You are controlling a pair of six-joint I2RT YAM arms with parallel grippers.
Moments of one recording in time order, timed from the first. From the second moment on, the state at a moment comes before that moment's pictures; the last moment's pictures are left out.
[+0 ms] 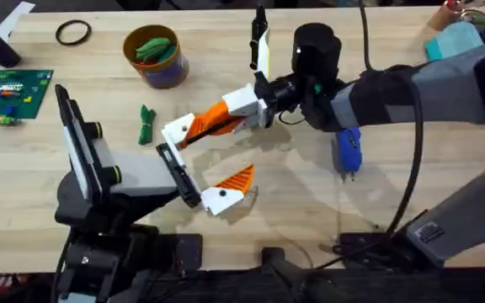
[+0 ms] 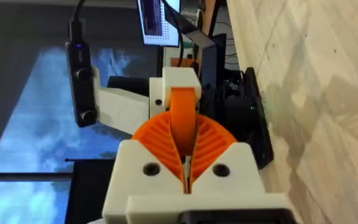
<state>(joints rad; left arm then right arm) -0.13 0.00 0.01 -0.09 0.89 0.01 0.55 1.86 0.84 0.84 -1.39 1.32</state>
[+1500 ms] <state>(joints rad) -0.13 0.01 0.01 -0.09 0.89 0.01 0.56 1.83 0.79 0.86 -1.32 1.32</state>
